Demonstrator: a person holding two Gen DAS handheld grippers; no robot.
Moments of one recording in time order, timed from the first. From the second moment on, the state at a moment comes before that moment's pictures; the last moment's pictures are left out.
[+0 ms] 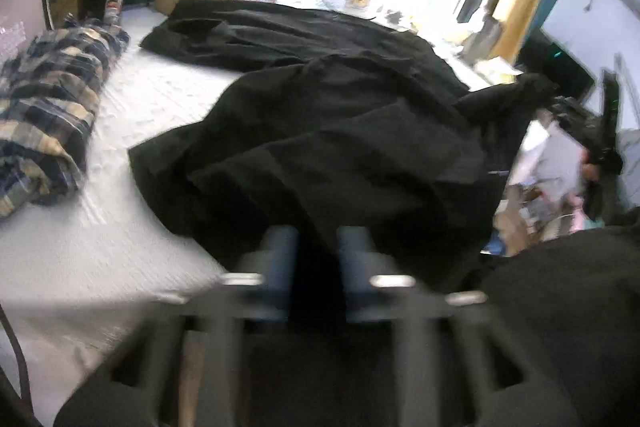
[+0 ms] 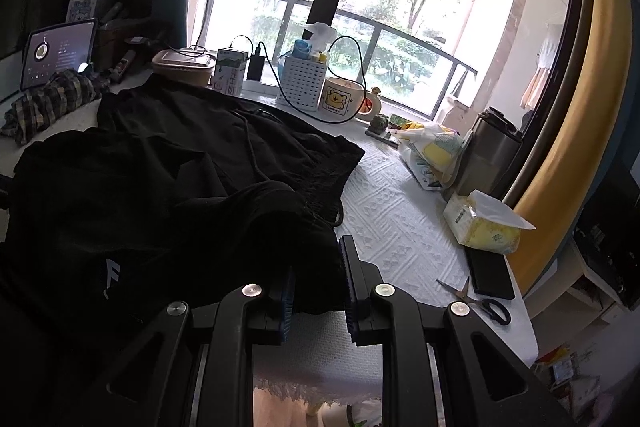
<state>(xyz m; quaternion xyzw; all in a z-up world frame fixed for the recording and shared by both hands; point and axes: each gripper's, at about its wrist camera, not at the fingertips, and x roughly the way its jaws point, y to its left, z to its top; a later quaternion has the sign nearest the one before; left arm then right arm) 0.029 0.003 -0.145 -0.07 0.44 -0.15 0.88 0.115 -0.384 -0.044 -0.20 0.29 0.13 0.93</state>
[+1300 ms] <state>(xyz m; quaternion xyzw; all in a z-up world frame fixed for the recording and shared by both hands) 0.087 0.058 -0.133 -0.09 0.48 -0.15 0.86 0.245 -0.377 -0.072 -0.13 0.37 0.14 0.91</state>
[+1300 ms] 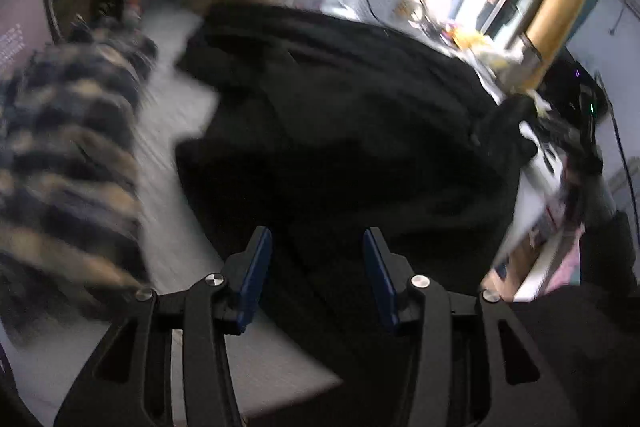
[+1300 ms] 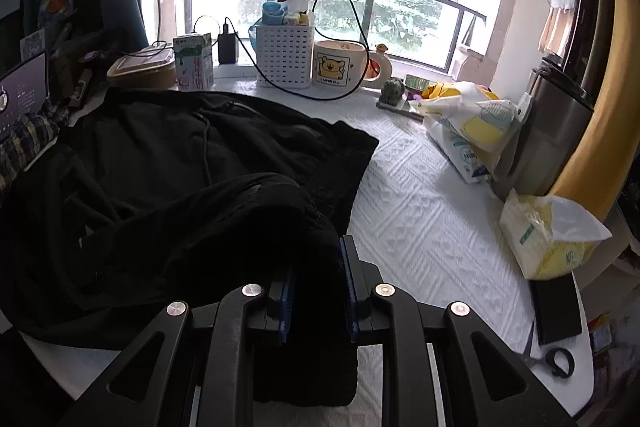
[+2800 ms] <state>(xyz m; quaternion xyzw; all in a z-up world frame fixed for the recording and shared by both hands) 0.080 0.093 0.068 -0.01 0.14 -0.05 0.99 0.179 -0.377 0.039 -0.10 0.22 0.15 0.96</state>
